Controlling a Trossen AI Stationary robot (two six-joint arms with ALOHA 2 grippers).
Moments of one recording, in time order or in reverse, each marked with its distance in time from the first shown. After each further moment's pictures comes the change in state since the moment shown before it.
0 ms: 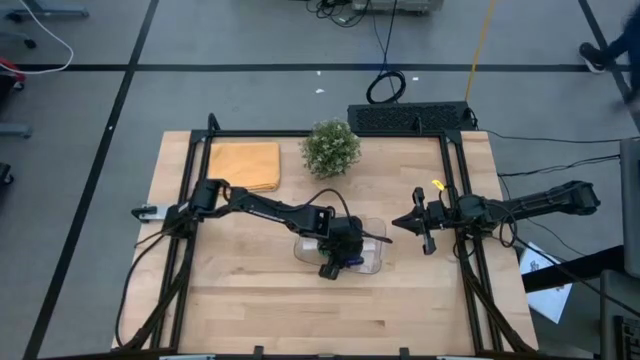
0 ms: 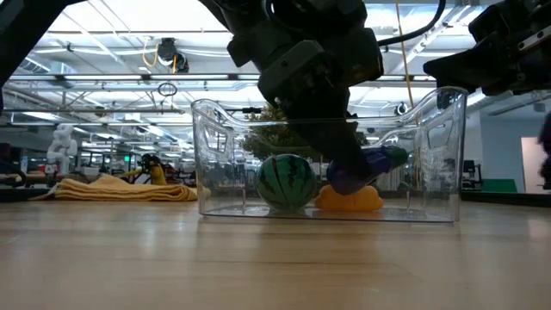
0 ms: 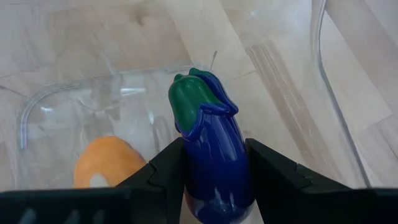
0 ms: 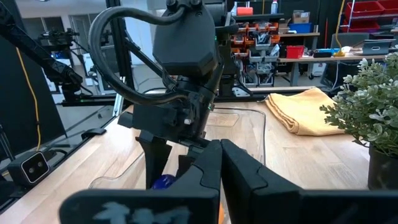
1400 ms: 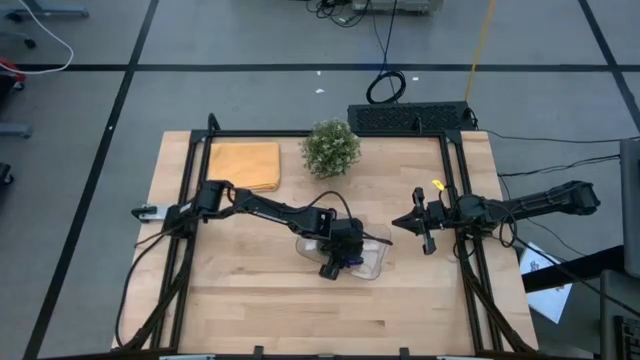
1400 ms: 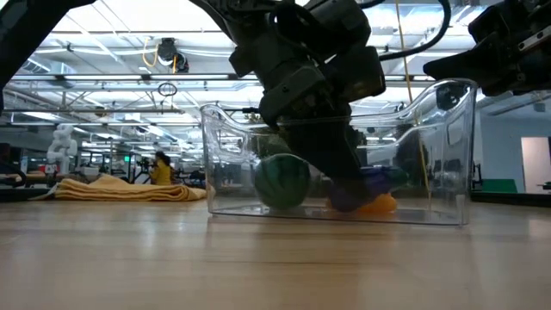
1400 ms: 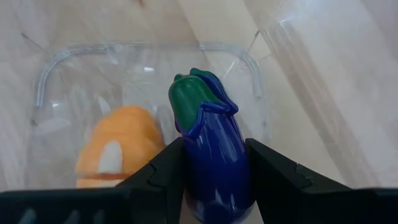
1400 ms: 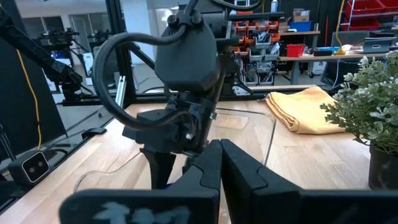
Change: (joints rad) left arm 0.002 0.037 0.002 0.010 -0.022 0.032; right arm 0.000 0.002 0.000 -0.002 0.000 0.005
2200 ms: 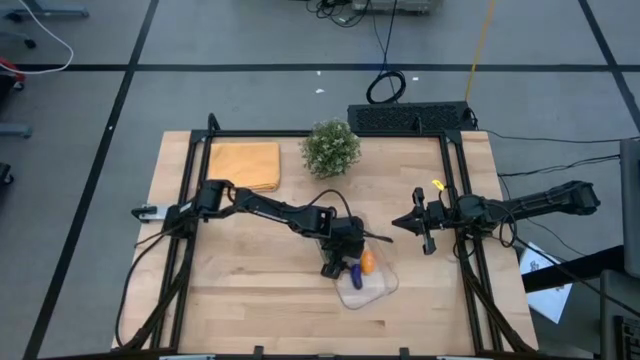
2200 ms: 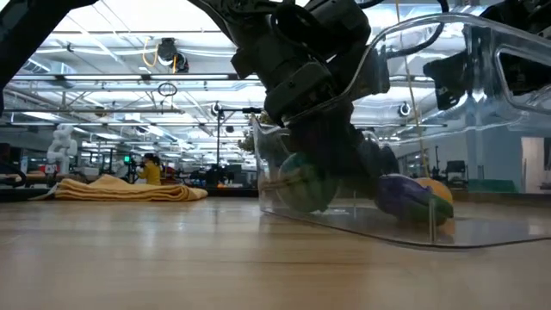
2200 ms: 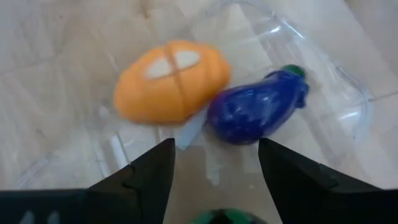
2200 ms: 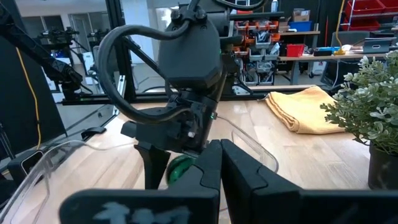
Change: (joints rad) left arm 0.009 0.000 -0.001 0.027 0.019 -0.017; right arm 0.000 0.000 0.000 -0.002 0.000 -0.003
